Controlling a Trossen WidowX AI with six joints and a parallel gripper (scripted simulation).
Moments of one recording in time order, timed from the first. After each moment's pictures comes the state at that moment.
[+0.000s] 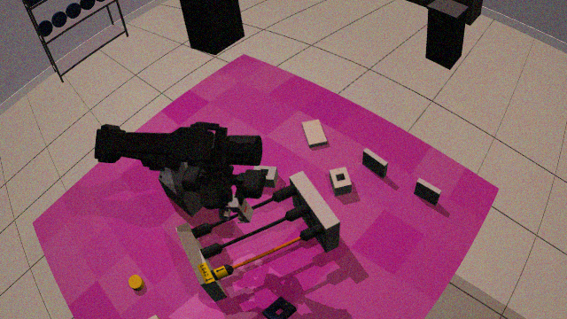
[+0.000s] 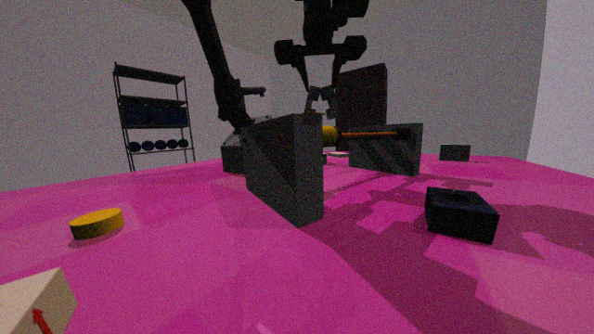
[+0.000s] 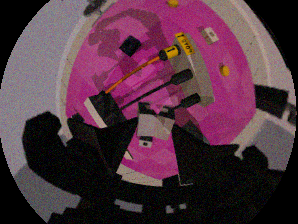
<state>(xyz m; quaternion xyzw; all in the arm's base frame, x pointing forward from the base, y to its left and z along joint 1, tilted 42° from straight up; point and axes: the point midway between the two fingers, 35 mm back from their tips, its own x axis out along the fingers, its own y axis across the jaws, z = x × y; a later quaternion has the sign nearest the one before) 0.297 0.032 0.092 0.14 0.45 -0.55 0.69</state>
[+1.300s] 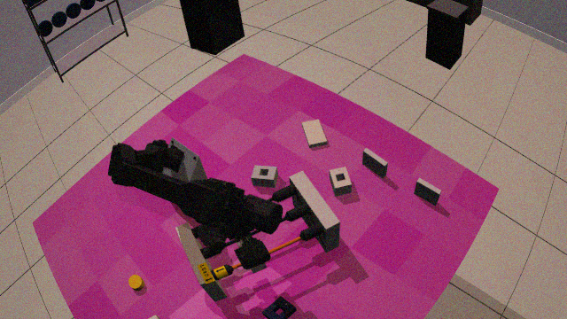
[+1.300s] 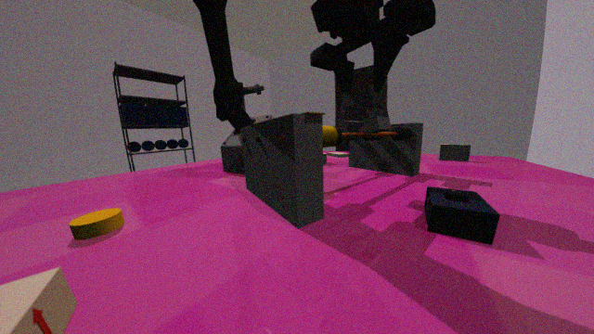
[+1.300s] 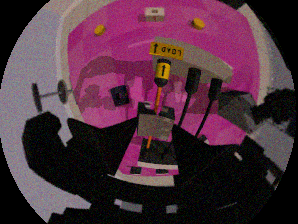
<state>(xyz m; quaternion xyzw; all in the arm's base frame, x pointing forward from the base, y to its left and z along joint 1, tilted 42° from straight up) 0.392 -0.037 0.108 0.43 0.14 -0.69 0.56</state>
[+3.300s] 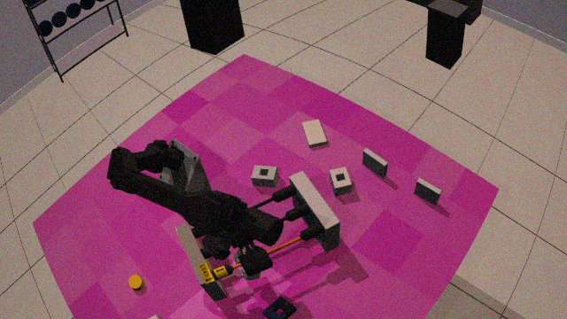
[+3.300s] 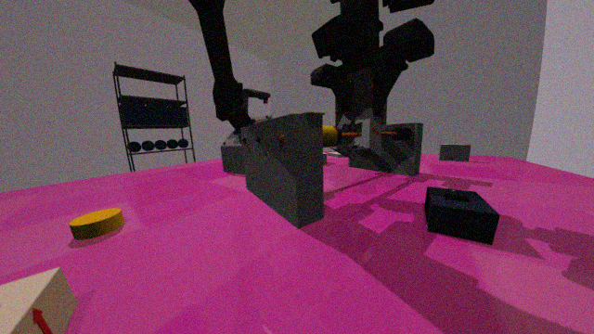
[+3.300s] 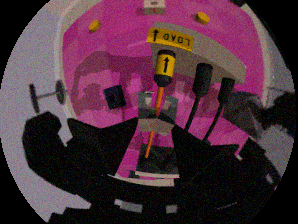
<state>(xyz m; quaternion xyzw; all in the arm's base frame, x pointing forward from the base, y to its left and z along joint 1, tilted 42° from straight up) 0.391 -0.061 0.081 0.43 0.14 -0.69 0.57</state>
